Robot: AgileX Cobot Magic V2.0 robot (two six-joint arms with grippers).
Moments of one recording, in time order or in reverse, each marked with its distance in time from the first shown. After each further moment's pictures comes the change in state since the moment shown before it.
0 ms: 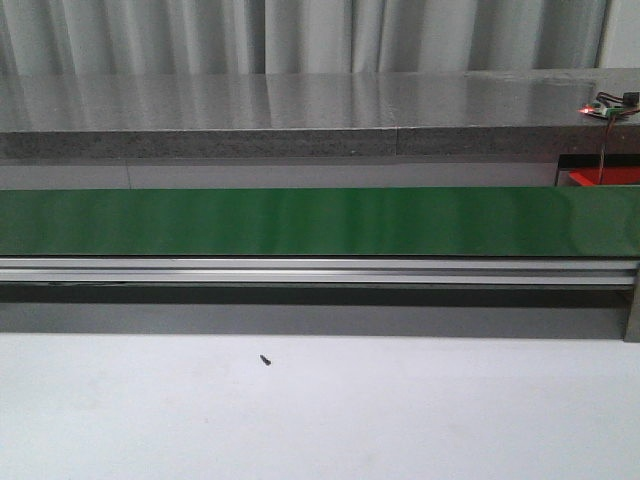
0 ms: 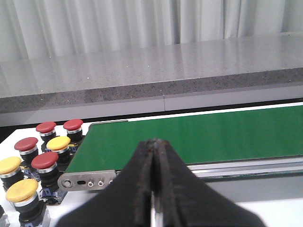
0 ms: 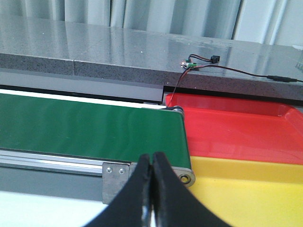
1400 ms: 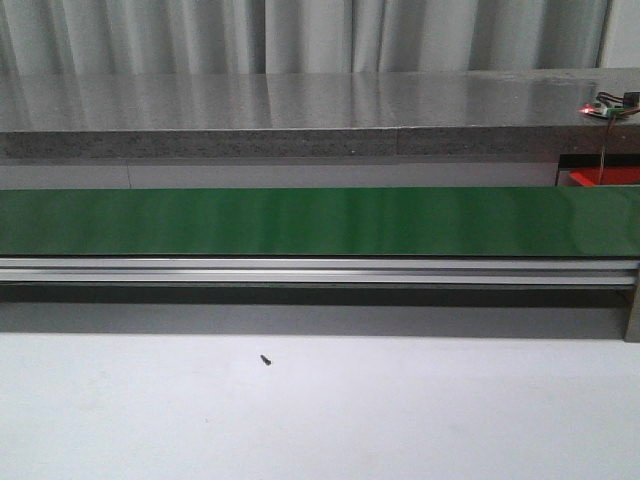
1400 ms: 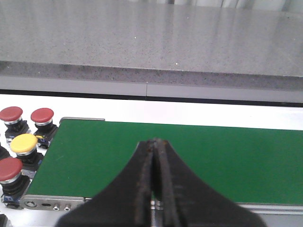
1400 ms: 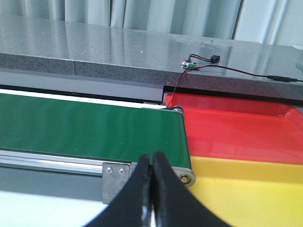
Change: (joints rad) left arm 0.000 0.672 -0.493 -0.166 0.100 0.000; right arm 0.000 0.000 0.000 0.000 0.000 0.000
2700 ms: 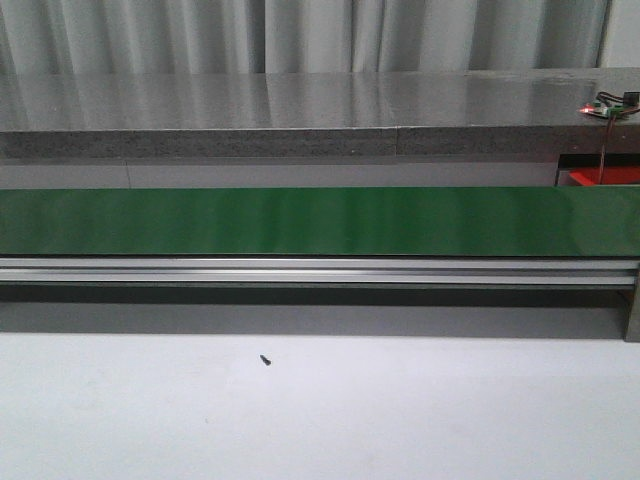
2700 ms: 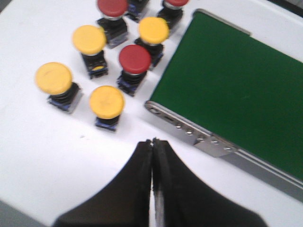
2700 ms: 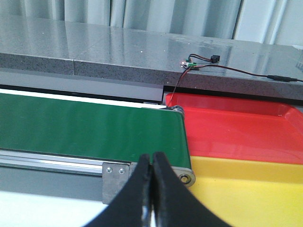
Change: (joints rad) left arm 0.544 0.468 -0.368 0.040 0.507 -0.067; right arm 0.000 0.000 0.000 0.000 0.000 0.000
